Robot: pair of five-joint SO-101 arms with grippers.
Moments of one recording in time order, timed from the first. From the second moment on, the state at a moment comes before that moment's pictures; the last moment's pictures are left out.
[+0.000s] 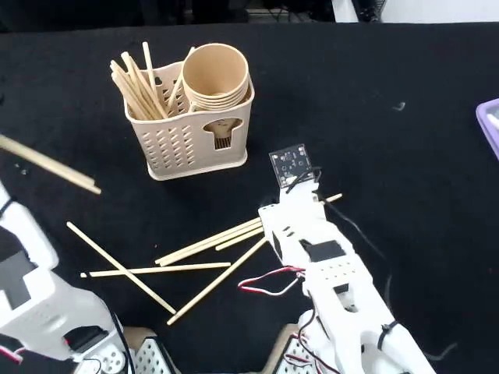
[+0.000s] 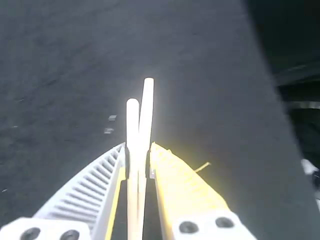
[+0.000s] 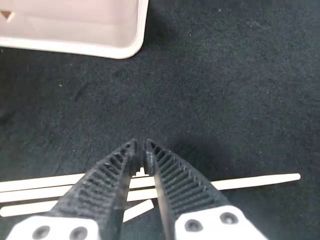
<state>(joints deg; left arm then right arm) -40.7 5.0 -30.2 79.7 32.2 -14.0 -43.2 82.7 15.7 5.6</state>
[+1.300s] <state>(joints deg) -4.3 17.8 -69.2 66.9 11.9 -14.0 -43.2 83.6 13.0 5.6</state>
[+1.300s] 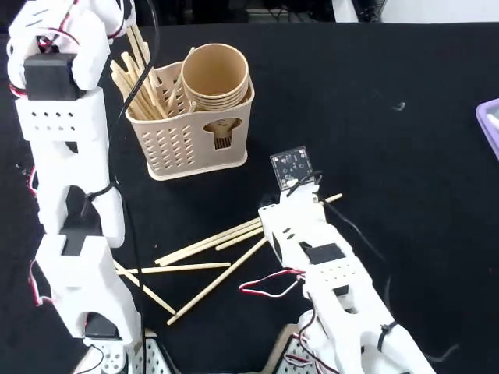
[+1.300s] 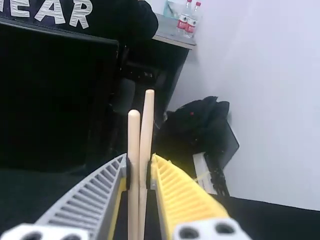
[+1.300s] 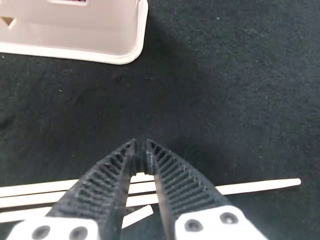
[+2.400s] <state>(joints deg) -39.4 11.6 -56.5 100.4 11.9 -14.0 -43.2 83.4 18.9 5.6</state>
